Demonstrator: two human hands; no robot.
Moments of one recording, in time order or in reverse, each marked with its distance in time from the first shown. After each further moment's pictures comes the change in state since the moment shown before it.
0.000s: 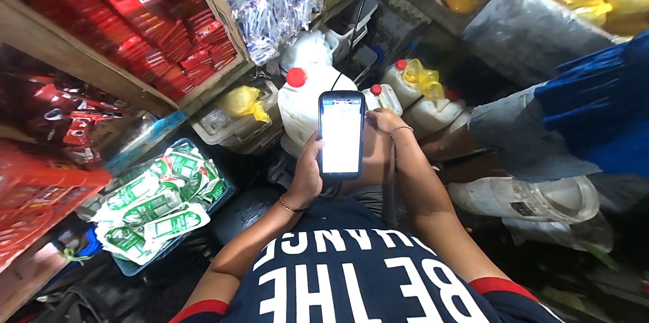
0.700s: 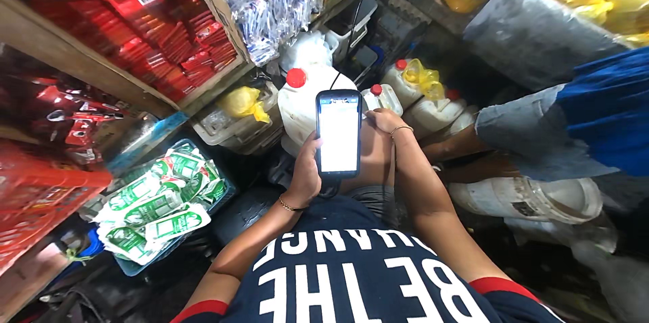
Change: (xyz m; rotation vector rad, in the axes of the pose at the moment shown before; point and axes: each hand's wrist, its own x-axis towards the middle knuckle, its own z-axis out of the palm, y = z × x) left_hand 0.001 0.000 -0.001 -0.016 -0.006 0.039; right_hand -0.005 -0.004 -0.001 -0.001 0.003 0.031
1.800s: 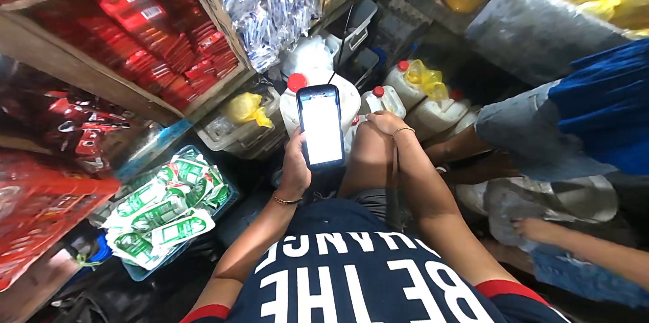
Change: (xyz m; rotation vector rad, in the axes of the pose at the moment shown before) left_hand 0.024 0.006 -0.015 0.045 0.074 0.092; right_hand 0.003 0.002 0.000 0.074 -0.003 0.043
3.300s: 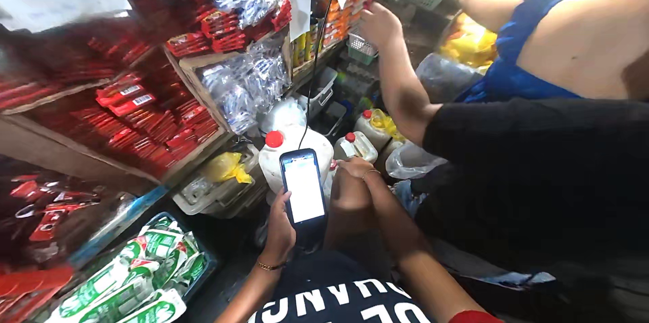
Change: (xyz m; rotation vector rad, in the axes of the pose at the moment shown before) left_hand -0.011 0.002 0.012 0.041 0.058 -0.076; right_hand -0.019 -0.017 -0.011 -0.108 -0.045 0.034
